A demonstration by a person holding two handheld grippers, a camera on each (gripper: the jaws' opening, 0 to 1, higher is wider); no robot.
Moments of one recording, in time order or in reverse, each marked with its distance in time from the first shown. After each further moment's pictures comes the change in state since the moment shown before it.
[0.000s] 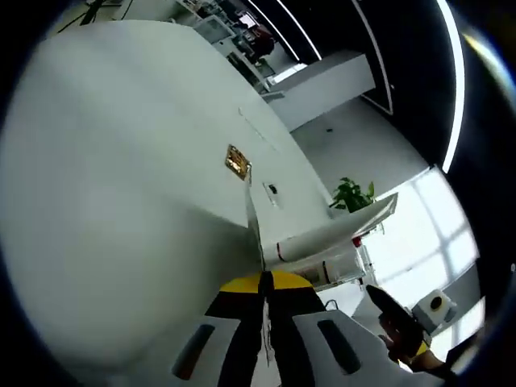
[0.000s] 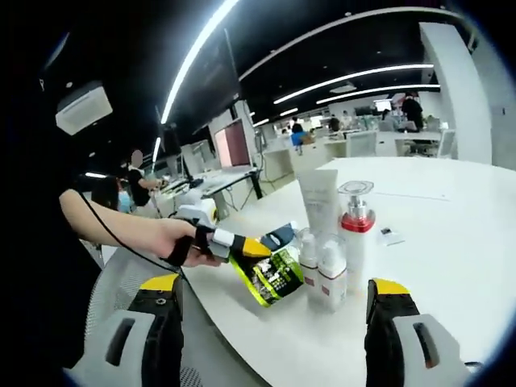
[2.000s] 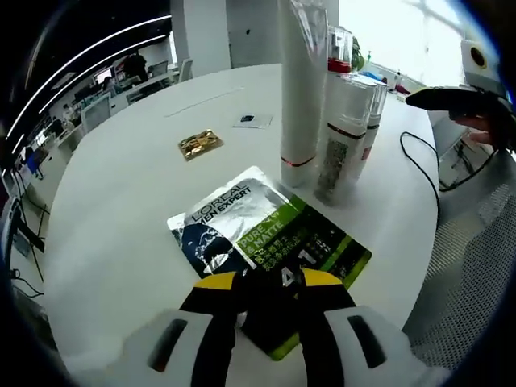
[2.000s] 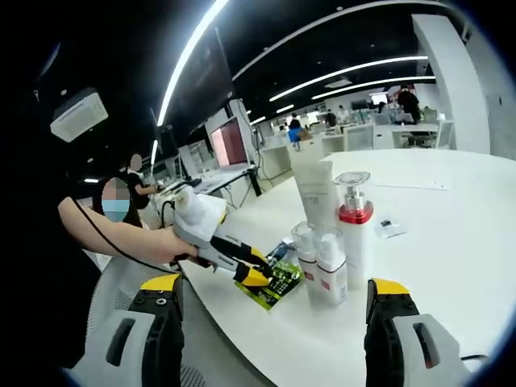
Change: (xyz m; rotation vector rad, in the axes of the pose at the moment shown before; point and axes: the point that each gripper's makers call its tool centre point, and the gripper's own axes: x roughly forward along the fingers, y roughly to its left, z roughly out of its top) left arm 0.009 0.039 -0.022 1.055 0.317 0.286; right arm 0.003 -0.008 -0.008 0.033 0.016 -0.002
